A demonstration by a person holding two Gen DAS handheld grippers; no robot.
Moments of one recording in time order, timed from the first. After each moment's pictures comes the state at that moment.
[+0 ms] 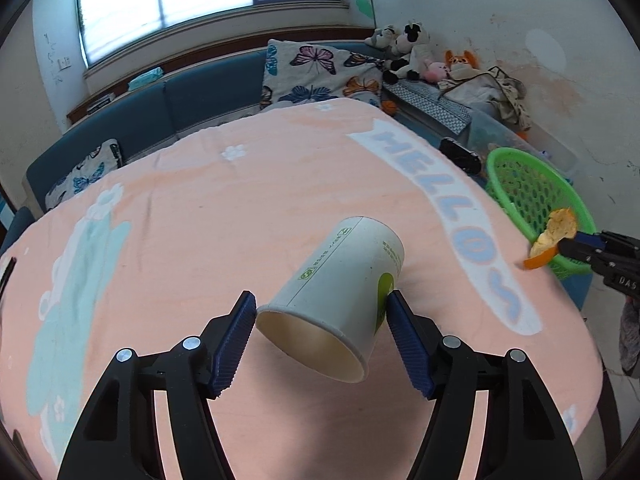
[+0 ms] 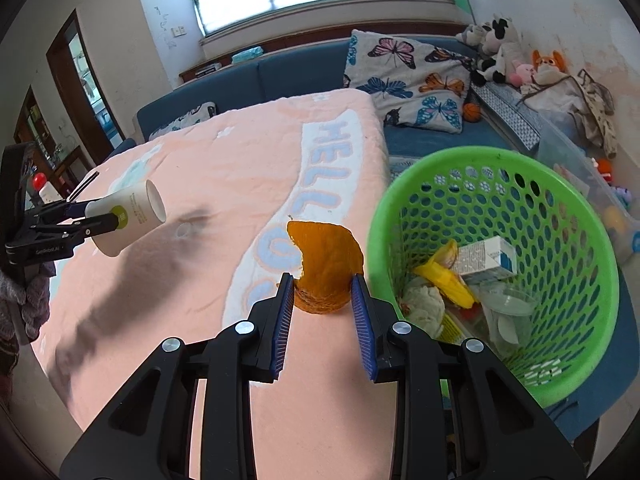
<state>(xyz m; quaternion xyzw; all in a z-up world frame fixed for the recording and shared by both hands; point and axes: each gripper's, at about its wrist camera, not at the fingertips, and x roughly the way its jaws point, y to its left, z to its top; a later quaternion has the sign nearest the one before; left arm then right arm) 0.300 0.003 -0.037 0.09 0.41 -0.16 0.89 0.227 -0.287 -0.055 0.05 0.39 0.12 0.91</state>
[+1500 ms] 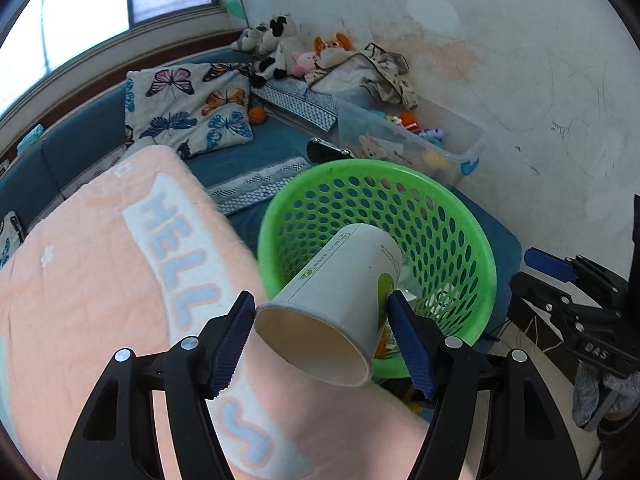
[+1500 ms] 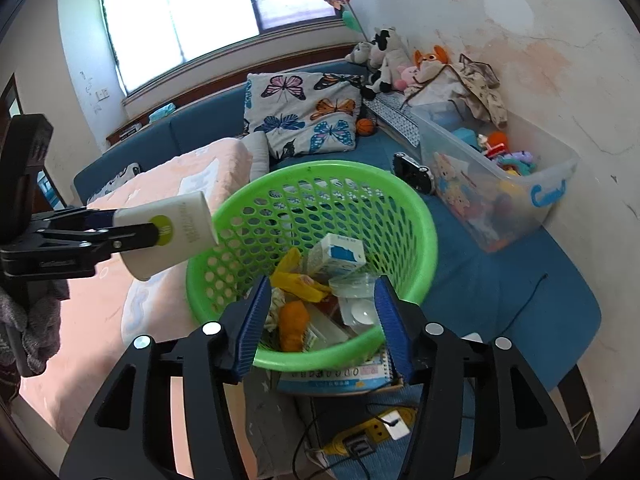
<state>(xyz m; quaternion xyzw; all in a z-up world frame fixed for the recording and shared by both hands) 0.300 -0.256 -0.026 0.13 0.41 -0.32 0.84 0.153 -0.441 -0.039 0.11 0.34 -0.02 0.93</state>
